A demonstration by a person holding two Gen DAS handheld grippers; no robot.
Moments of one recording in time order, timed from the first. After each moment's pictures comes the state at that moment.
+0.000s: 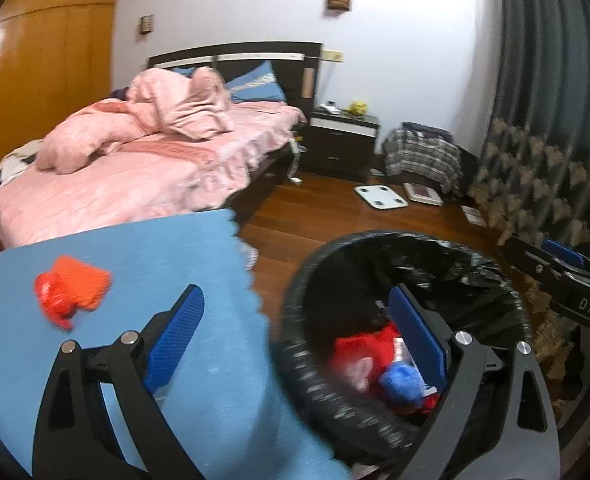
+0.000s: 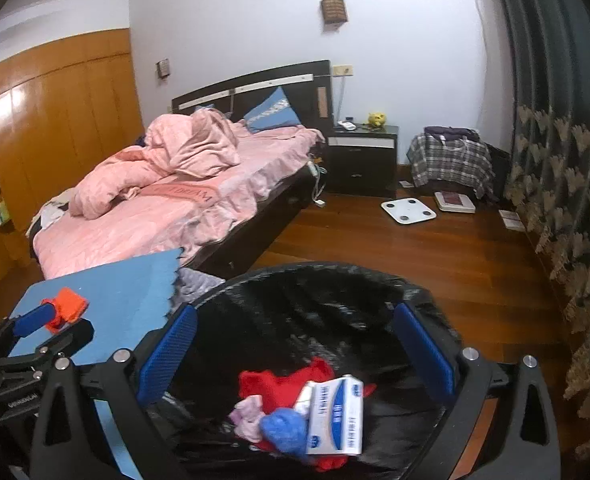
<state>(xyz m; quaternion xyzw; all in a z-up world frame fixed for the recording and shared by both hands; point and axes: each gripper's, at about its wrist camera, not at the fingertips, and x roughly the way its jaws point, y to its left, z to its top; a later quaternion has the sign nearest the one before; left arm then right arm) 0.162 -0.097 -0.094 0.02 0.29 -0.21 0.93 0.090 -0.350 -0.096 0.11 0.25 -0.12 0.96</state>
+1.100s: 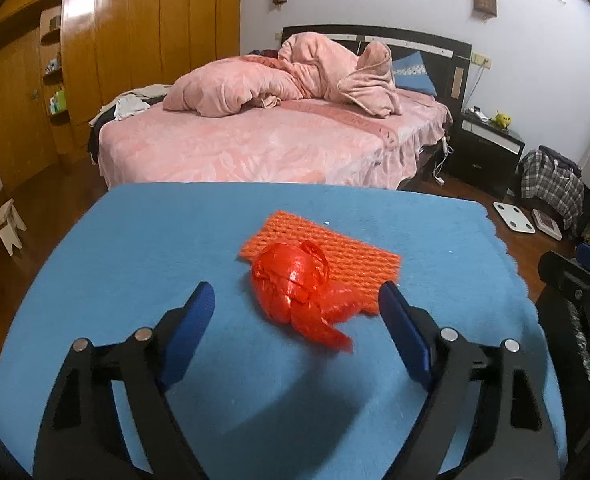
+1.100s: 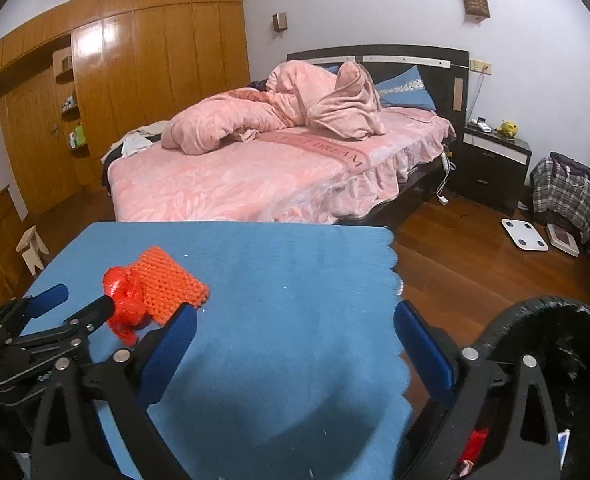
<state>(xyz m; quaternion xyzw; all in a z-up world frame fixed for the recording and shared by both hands) 0.275 0.122 -0.147 -0.01 0.33 0.00 0.94 0.260 -0.120 -0.141 0.03 0.30 0.06 0.95</state>
